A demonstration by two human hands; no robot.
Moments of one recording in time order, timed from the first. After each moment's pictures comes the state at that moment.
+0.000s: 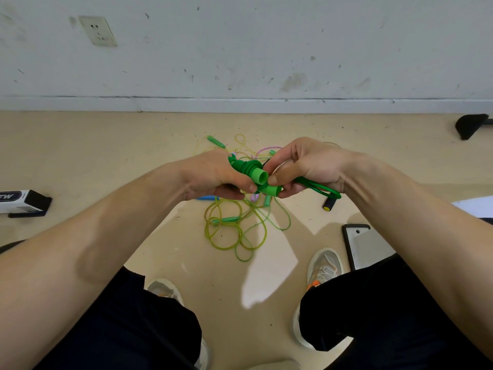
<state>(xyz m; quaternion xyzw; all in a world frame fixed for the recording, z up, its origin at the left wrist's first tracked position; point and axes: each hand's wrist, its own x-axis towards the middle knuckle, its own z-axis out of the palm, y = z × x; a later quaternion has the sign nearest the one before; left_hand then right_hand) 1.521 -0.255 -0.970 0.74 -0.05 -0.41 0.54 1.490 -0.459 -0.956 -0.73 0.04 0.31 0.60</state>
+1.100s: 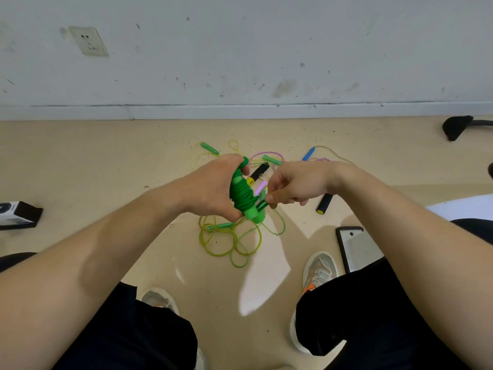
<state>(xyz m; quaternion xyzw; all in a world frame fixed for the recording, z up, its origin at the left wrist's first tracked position) 1.523 -0.258 -0.992 0.90 -0.29 -0.19 0.28 1.504 -0.476 -0.978 -0.88 -0.12 0.37 0.28</state>
